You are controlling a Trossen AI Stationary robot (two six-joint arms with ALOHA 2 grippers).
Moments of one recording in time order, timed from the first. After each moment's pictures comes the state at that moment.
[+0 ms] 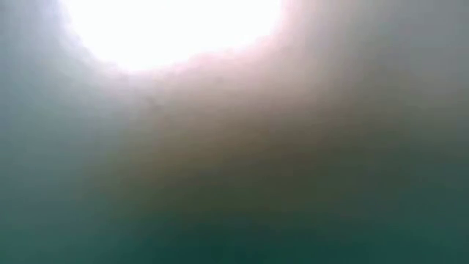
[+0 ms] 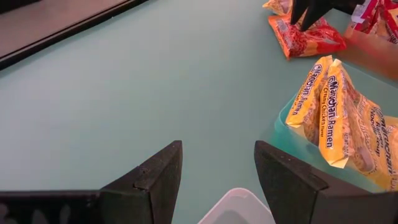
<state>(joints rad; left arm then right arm) -0.91 1.32 1.03 -1.20 -0.94 -1.61 0.05 1.36 0.77 -0.68 -0.08 0.76</state>
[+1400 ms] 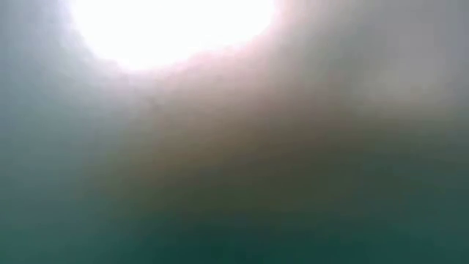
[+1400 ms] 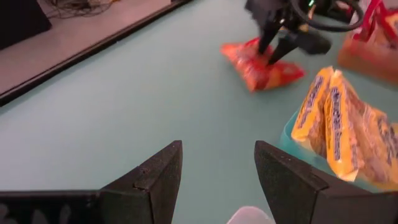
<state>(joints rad) -0.90 1.32 1.03 -1.20 -1.01 -1.54 0.04 1.68 0.93 -0.52 0.14 0.42</state>
